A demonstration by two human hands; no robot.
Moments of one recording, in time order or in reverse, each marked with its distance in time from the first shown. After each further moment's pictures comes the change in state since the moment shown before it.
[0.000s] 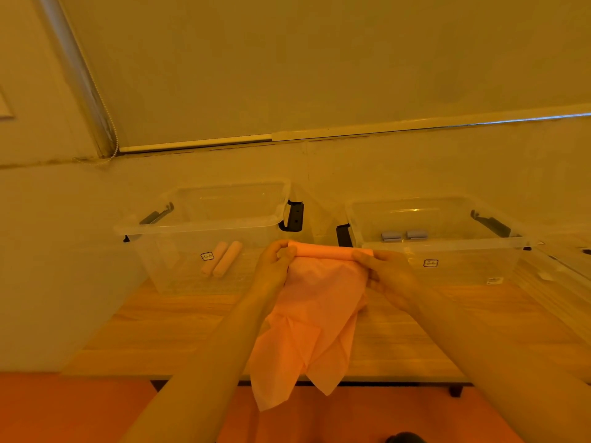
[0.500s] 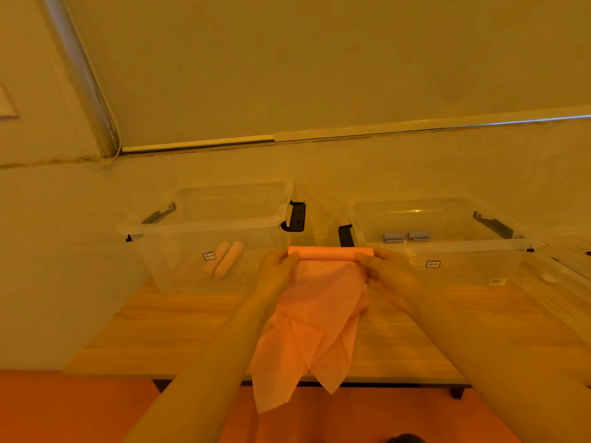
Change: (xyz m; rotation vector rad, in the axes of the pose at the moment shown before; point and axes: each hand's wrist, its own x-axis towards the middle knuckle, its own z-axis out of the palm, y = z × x) left_hand 0.001 -0.001 0.003 0.048 0.018 -0.110; right_hand -0.002 -0.001 0.004 0.049 -0.015 -0.043
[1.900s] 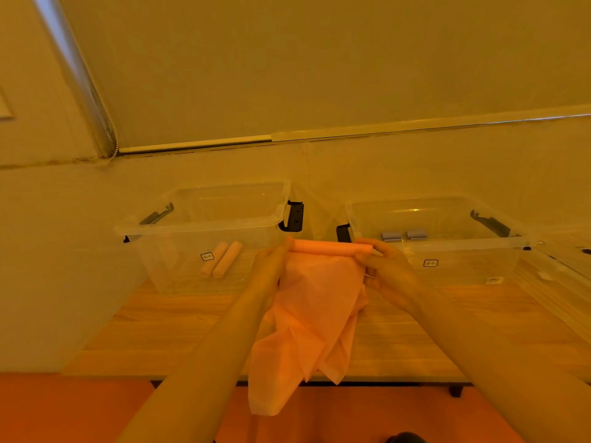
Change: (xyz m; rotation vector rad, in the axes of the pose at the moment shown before) left_hand 0.000 0.014 -0.005 -0.232 -0.022 -0.175; right_hand -0.008 -0.009 -0.002 0.025 -0.080 -0.047
